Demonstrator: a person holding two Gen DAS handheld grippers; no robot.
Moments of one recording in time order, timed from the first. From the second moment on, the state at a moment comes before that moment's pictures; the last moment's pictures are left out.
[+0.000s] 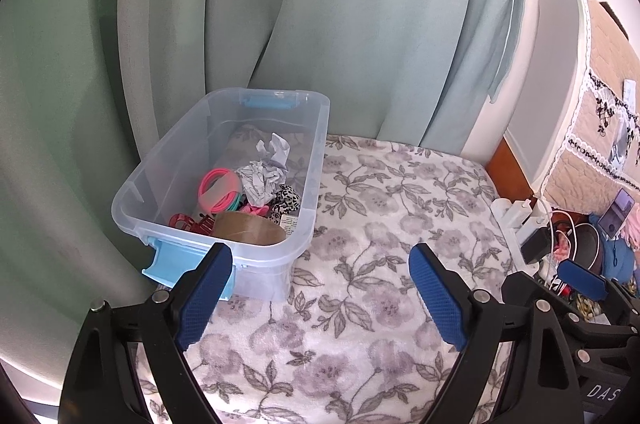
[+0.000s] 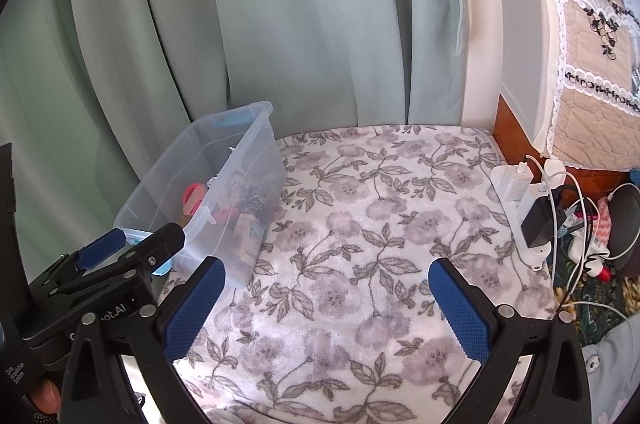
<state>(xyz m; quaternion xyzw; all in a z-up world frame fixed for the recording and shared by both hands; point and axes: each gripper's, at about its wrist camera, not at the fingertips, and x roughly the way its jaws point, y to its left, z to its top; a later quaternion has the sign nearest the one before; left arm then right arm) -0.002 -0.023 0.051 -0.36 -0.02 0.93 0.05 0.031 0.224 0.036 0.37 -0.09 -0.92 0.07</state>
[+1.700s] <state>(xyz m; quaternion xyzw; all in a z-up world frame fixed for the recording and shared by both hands) -0.002 -0.099 0.036 -0.38 -0.05 0.92 0.02 0.034 0.158 0.051 0.39 -0.03 -0.92 0.05</state>
